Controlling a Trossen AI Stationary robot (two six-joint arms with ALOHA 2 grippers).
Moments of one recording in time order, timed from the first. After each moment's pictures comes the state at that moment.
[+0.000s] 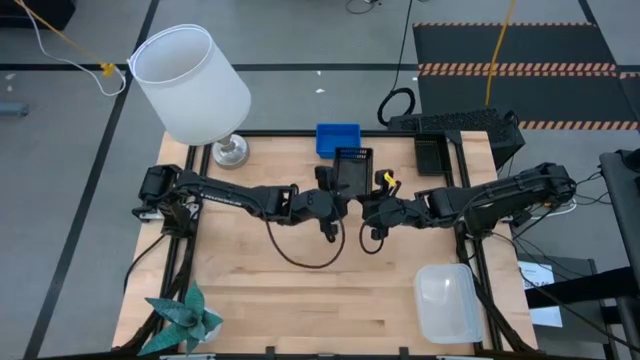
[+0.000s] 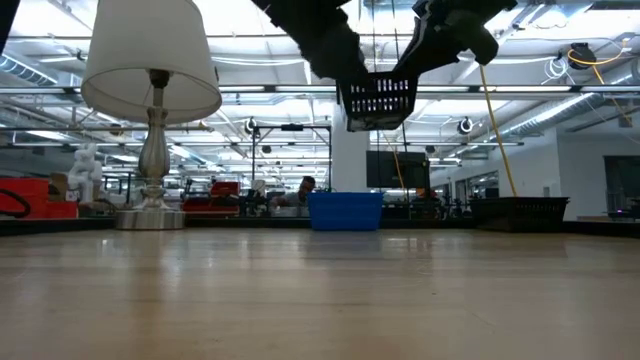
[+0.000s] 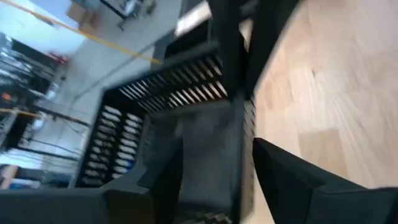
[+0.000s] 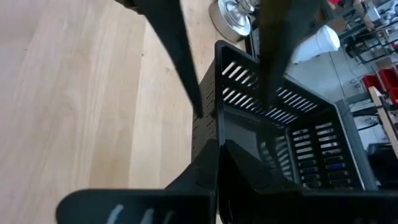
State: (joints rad) left arm -0.09 1.79 1.39 -0.14 -0.55 0.48; right arm 0.18 1.28 0.96 -0.41 0.60 -0.33
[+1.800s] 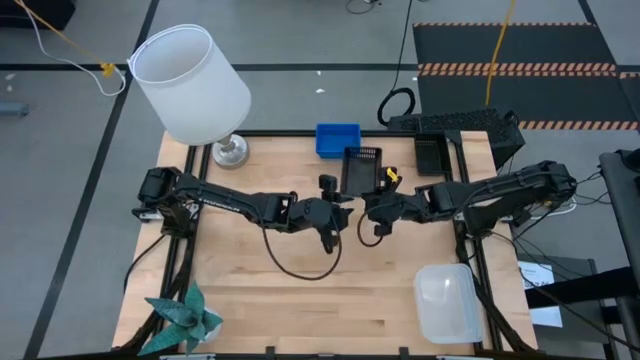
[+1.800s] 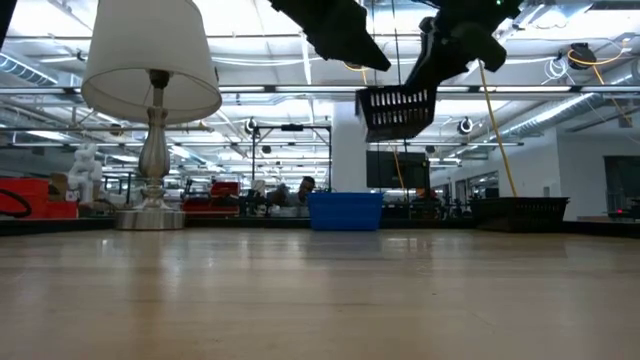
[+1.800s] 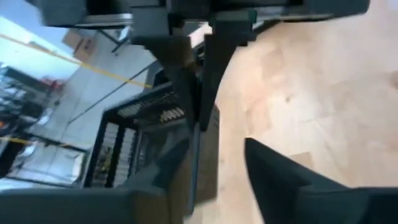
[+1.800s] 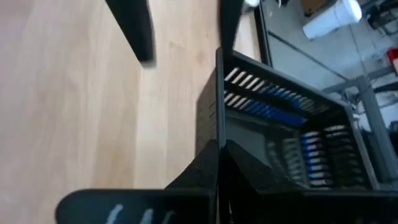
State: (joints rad) left arm -0.14 1.79 1.39 -0.08 -0.51 0.51; right arm 0.14 1.27 0.96 -0.52 0.57 -0.26
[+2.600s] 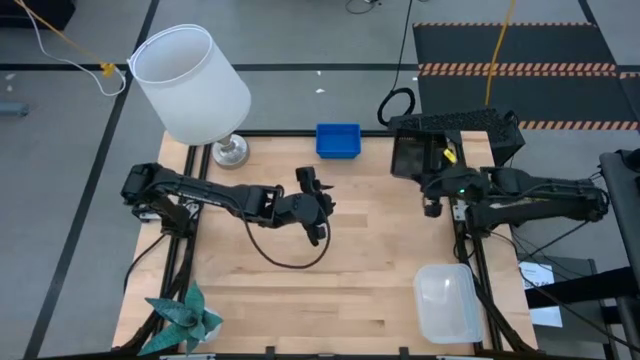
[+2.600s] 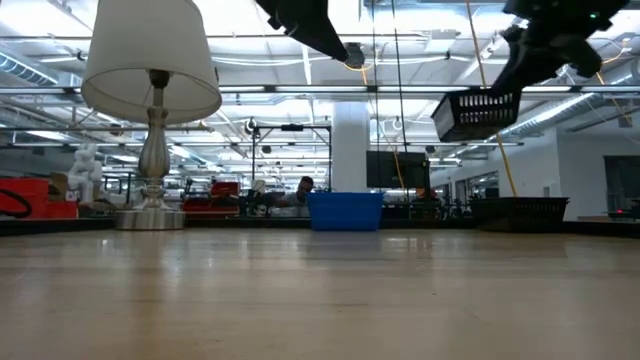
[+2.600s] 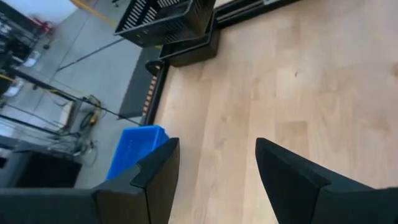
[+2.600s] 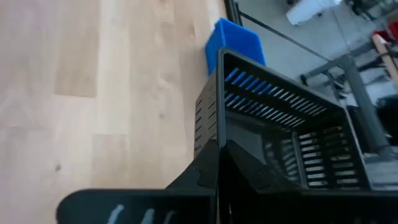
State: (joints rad) left arm -0.14 1.66 1.39 -0.36 -0.59 0.25; right arm -0.06 0.65 0.73 -0.81 0.47 -0.37
